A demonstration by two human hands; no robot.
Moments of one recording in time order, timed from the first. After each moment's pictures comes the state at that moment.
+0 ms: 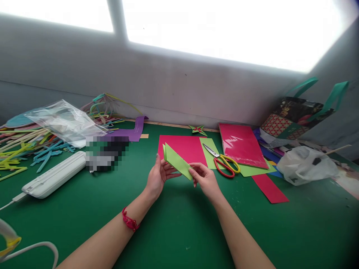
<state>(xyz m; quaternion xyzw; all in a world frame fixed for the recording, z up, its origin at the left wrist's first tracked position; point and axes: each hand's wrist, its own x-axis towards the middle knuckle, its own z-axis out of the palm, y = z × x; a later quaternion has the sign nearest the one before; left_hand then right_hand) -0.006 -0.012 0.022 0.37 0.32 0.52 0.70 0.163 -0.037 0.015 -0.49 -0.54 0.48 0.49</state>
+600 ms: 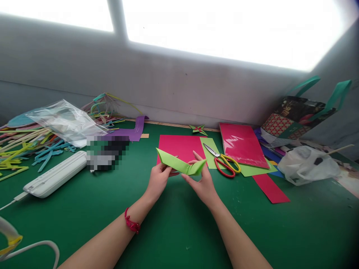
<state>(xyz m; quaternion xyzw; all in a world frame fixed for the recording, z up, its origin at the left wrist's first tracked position) -0.004 -0.013 0.016 0.42 0.41 0.53 0.61 0.149 -0.044 0.021 -0.49 -0.63 0.26 0.53</state>
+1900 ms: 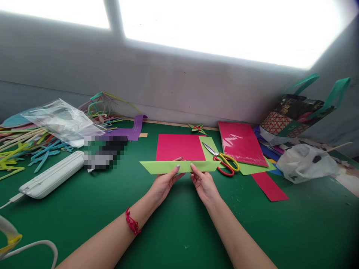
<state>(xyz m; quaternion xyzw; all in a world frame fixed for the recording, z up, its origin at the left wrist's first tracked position) 0.009 -0.025 0.009 0.33 0.27 0.50 0.75 0.148 -0.032 0.001 -0.43 -0.14 0.62 0.64</state>
